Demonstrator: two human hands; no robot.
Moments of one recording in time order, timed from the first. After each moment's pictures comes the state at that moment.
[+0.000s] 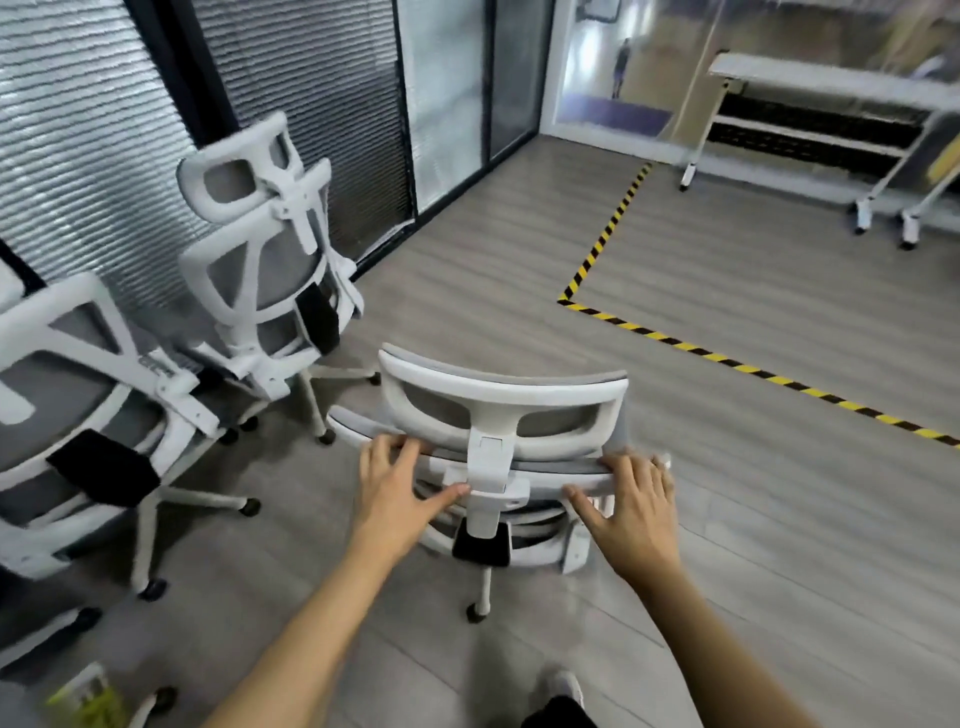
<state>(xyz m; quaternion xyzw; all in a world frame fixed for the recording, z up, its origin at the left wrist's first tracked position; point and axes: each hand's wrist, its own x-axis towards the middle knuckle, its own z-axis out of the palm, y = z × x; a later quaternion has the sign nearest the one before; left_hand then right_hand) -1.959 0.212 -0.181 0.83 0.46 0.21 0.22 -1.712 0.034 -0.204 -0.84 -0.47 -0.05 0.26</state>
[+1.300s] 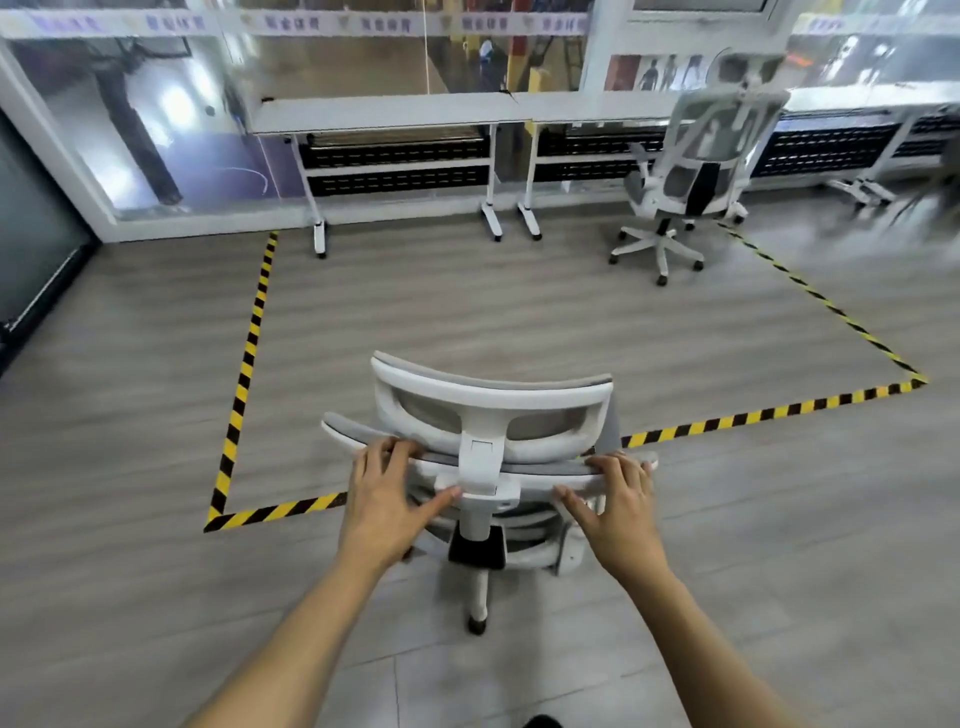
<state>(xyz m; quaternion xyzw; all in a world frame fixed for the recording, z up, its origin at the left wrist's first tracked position) -0.798 0.318 -0.183 0.94 0.10 0.16 0.29 -0.719 0.023 -0.211 -0.93 -0.14 -0.12 0.32</state>
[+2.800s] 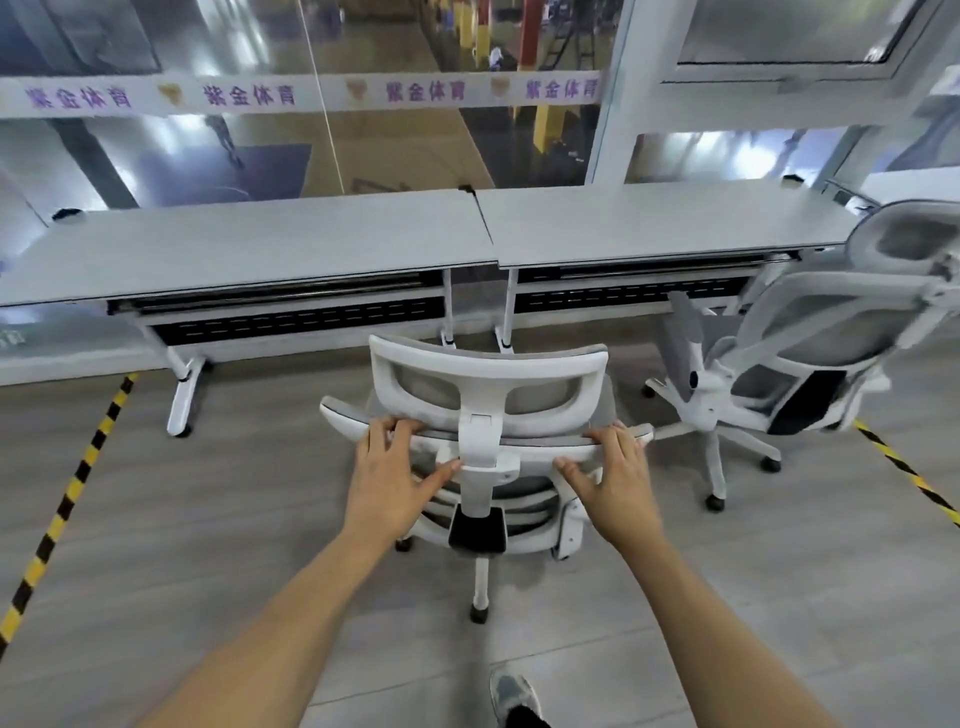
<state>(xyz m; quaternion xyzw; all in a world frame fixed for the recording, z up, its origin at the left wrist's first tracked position) 0.598 0.442 -0.168 0.94 0.13 0.15 0.27 0.689 0.156 -0.192 -0.92 -0.14 -0.06 0.35</state>
